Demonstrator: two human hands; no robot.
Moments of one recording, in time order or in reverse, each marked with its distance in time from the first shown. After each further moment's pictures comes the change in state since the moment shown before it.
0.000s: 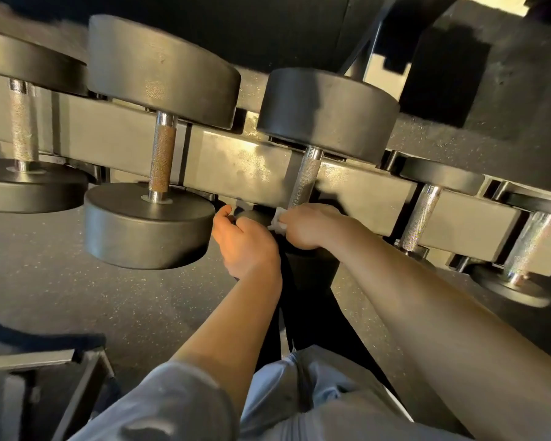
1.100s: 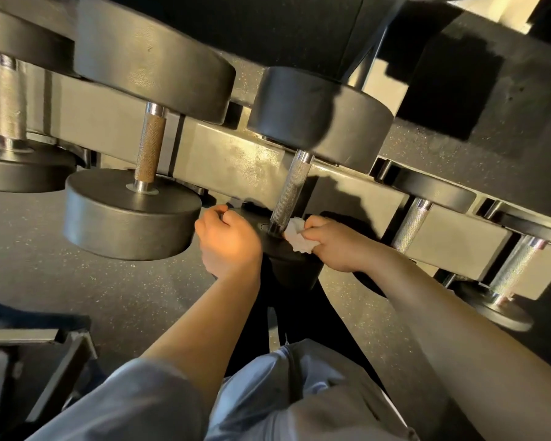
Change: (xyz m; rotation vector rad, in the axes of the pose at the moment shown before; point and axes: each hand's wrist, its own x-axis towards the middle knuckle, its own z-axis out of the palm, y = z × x) left_hand 0.002 -0.001 0.007 0.216 0.088 0.044; right_hand -0.006 0.082 0.047 0.302 0.081 -0.132
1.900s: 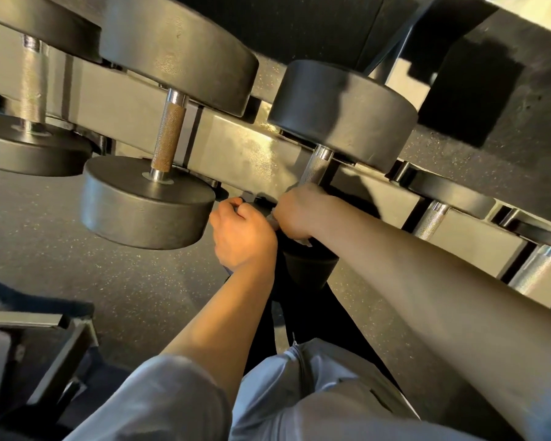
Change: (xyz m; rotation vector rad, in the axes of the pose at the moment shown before) left_hand 0.001 0.001 0.000 0.010 0.007 -0.010; right_hand 0.036 -0.107 -0.037 -1.028 -0.219 -0.023
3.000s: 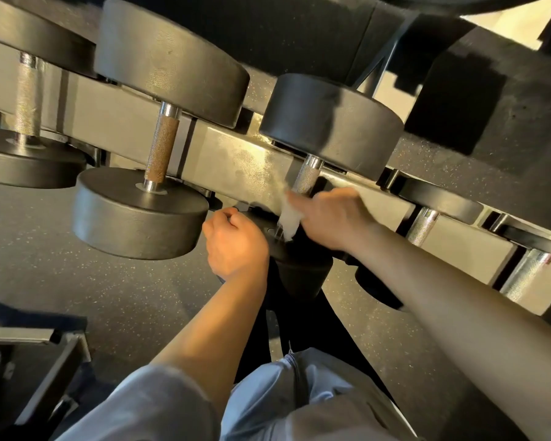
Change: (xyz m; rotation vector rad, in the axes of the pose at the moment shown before) left_hand 0.000 -0.004 0.001 -0.017 -0.018 0.019; right_hand -0.028 0.033 0.052 0.402 0.433 0.186
